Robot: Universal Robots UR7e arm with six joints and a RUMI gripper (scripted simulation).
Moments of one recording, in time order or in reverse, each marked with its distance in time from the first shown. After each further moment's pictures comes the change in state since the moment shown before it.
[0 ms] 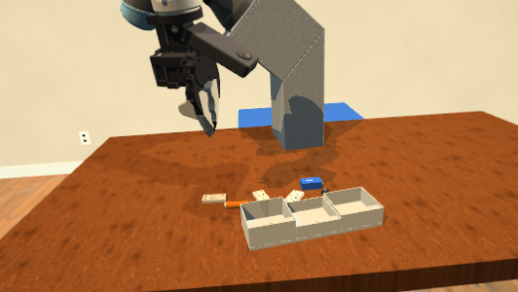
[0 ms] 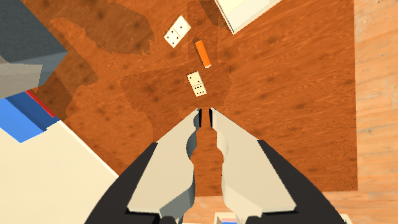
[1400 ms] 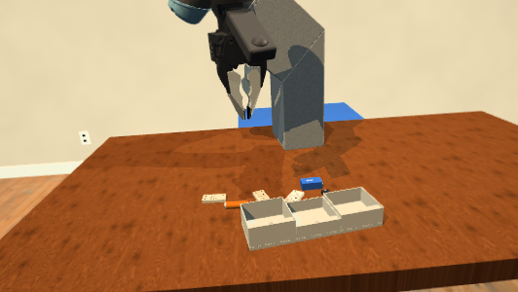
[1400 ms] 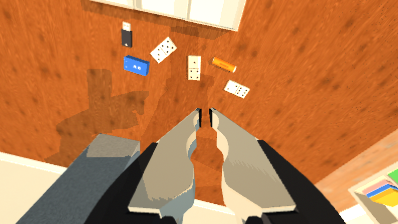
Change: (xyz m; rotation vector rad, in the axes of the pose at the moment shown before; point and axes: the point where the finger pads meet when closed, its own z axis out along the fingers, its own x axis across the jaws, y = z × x) arm -0.057 -0.048 -0.007 0.079 0.117 0.766
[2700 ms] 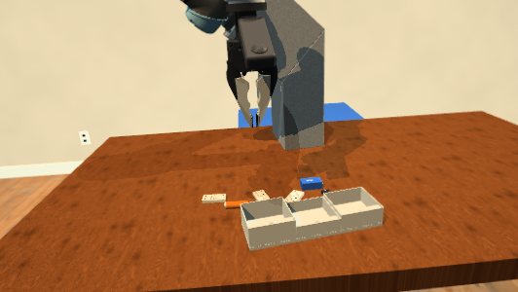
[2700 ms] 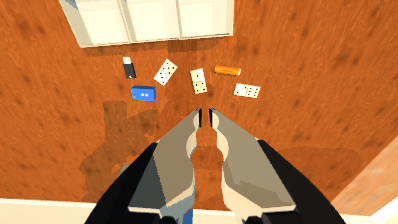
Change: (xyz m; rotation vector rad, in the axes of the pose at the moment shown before) arm -0.011 -0.012 0.015 0.048 0.042 0.254
